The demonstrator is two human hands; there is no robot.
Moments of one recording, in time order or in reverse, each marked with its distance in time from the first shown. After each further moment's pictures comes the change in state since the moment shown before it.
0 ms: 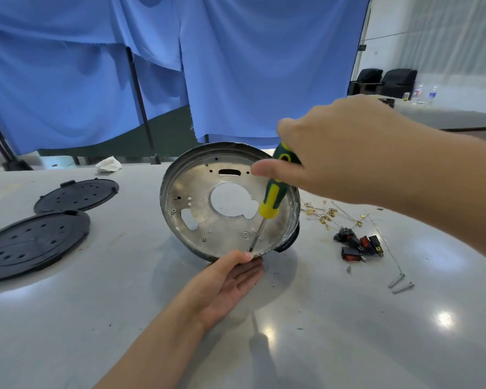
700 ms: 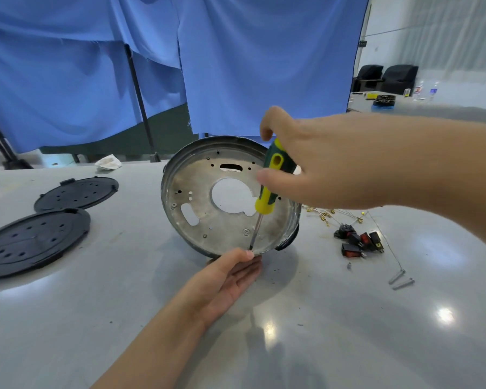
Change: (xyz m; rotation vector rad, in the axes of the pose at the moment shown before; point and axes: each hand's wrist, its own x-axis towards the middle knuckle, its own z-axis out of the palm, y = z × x) left_hand 0.002 -0.001 -0.002 0.000 -0.018 0.041; right_hand -0.005 -0.004 -0.003 0.207 -0.122 0.021
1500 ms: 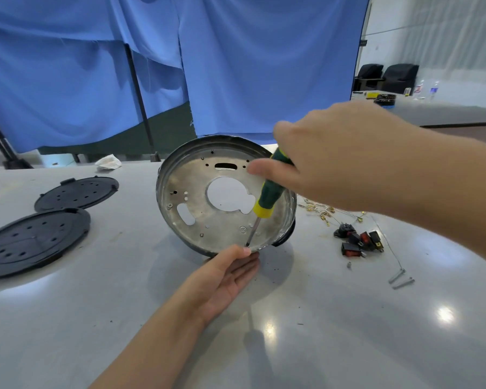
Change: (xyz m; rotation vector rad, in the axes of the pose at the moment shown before) left_hand 0.002 0.001 -0.001 0.006 0.023 -0.005; right_hand -0.003 -0.004 0.002 -0.143 0.104 -0.009
